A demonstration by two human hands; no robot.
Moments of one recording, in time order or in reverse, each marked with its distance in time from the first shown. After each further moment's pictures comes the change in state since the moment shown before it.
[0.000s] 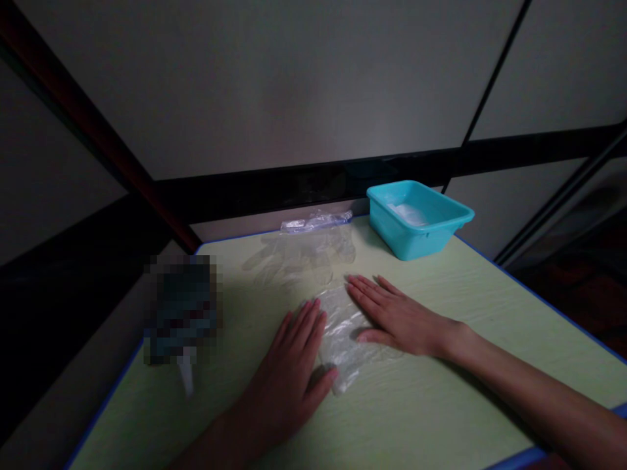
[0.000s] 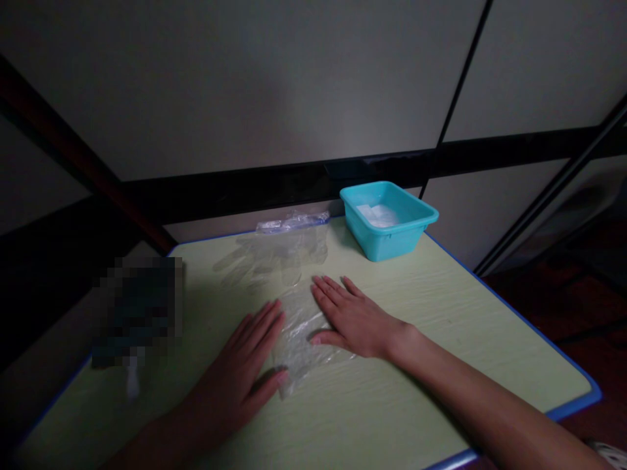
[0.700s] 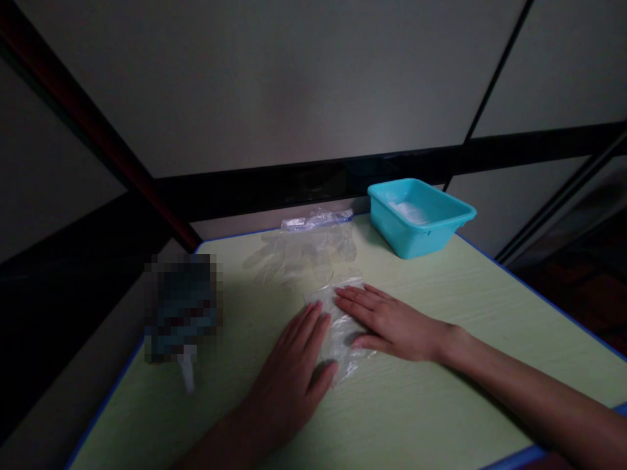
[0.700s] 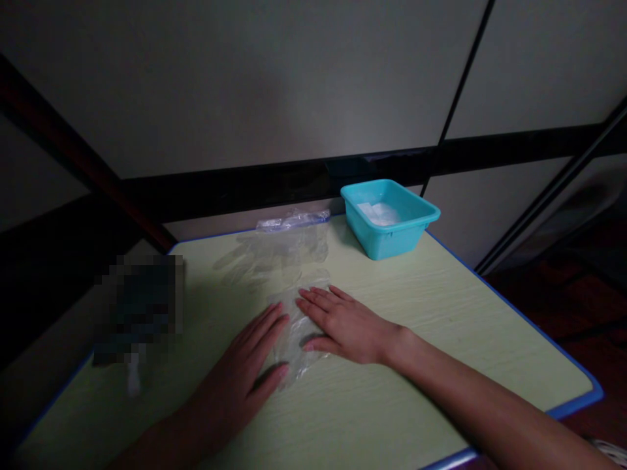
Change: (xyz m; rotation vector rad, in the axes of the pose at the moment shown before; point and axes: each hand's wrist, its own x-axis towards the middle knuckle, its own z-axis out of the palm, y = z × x) left_hand -0.002 -0.001 0.007 -0.083 0.094 -0.021; right_hand 0.004 -0.009 0.000 0.104 0.003 -0.125
